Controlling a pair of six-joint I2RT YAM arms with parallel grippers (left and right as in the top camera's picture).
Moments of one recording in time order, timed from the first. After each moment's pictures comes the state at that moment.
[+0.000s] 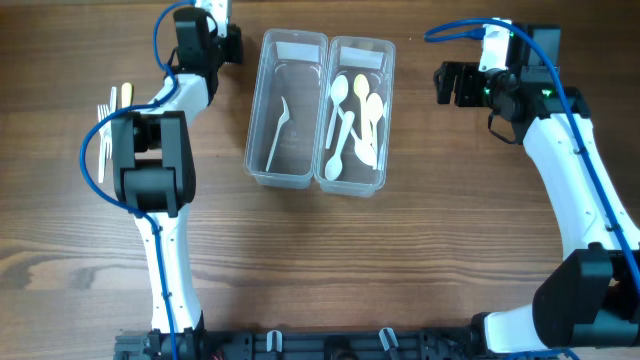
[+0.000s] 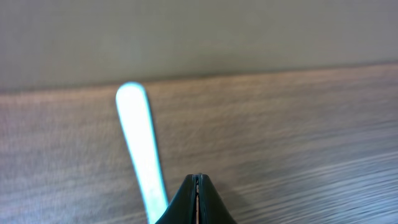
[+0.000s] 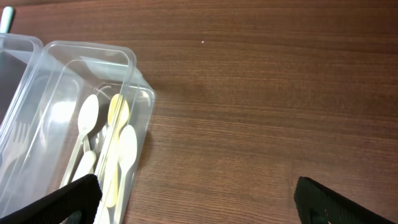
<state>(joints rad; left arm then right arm) -0.02 2.49 1.76 0.21 0.23 0.01 -0.01 1.64 1.33 -0.54 -0.18 0.01</state>
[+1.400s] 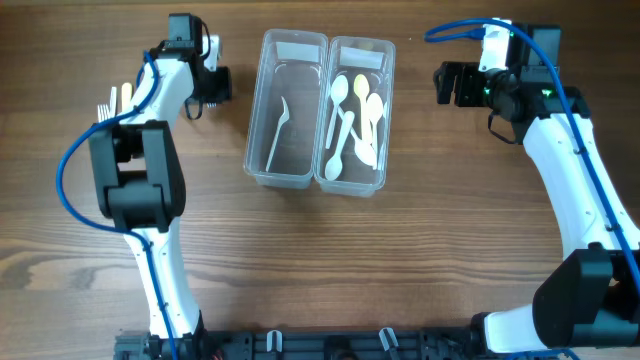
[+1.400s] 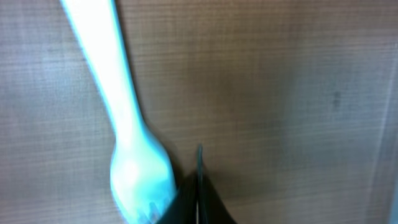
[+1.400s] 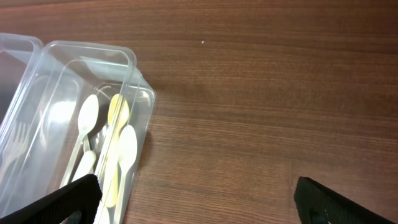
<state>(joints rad) 0.00 2.31 1.79 -0.72 0.09 -0.03 -0.01 1.64 1.33 -0.54 -0.18 0.01</state>
